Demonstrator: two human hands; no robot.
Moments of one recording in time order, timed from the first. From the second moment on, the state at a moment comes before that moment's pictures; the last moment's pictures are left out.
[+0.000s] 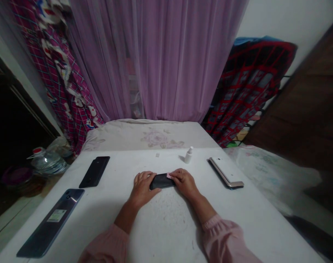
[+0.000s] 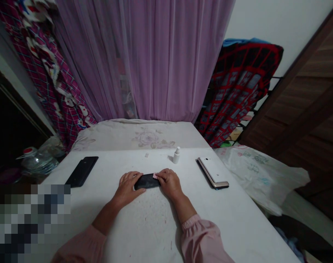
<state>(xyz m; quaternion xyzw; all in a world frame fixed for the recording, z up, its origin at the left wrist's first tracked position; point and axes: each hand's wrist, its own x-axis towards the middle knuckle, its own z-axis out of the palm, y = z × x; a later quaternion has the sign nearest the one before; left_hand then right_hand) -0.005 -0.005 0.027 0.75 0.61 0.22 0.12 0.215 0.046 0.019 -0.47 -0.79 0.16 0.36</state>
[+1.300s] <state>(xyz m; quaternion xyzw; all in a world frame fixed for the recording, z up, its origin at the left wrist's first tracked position) -0.005 -0.005 0.034 0.75 0.62 0.20 0.13 0.217 0.056 0.010 -0.45 -0.75 0.27 0.41</state>
